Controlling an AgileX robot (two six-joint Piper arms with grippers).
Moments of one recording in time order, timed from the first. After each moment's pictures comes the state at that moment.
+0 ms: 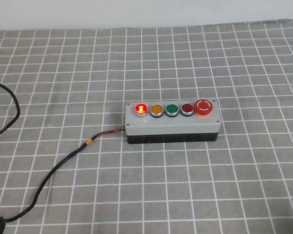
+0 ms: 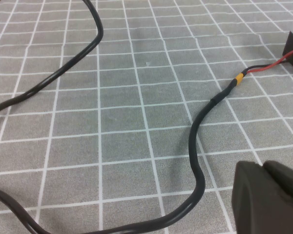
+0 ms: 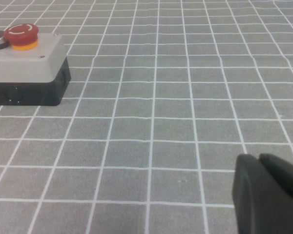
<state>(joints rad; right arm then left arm) 0.08 -0.01 0.02 0.04 0.34 0.03 -0.13 -0.01 0.03 -0.07 0.39 0.12</state>
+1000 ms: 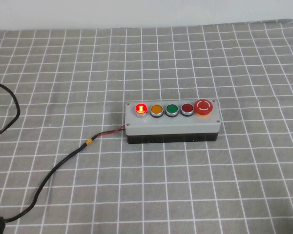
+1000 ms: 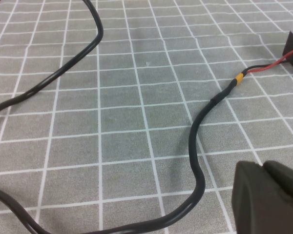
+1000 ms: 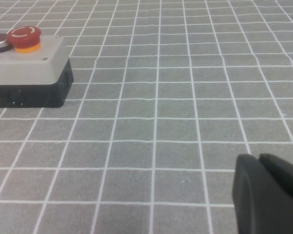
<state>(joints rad) 0.08 -0.01 0.02 0.06 0.34 0.03 -0.13 -0.01 0.03 -0.07 0.39 0.12</state>
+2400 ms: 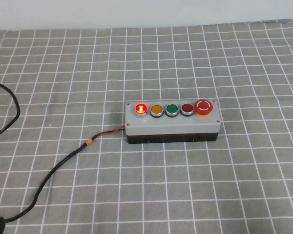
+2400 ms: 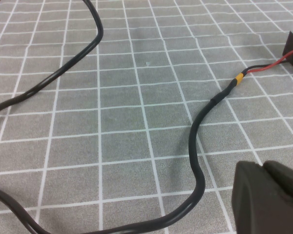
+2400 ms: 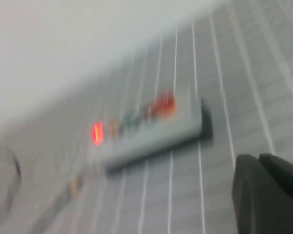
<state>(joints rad) 0.08 0.14 -0.18 0.68 0.41 0.03 -0.13 -0.01 0.03 -0.07 0.39 0.12</state>
